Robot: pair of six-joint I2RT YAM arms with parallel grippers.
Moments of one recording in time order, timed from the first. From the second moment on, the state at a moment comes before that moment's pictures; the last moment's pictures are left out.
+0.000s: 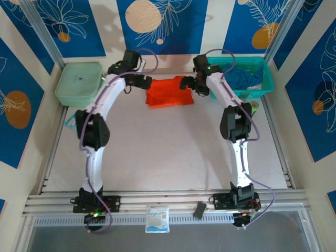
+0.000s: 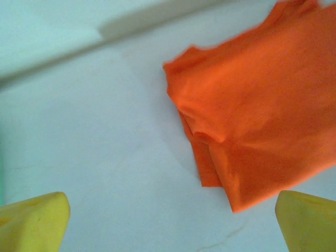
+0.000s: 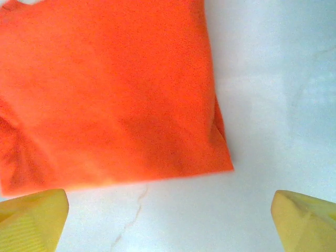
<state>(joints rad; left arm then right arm) -0.33 2.13 2.17 -0.88 -0.08 0.04 0.27 2.27 2.20 -1.00 -0.10 0.41</state>
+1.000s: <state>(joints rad) -0.32 0.89 0.21 0.38 -0.41 0.16 0.21 0.93 0.39 0.03 0.03 0.00</state>
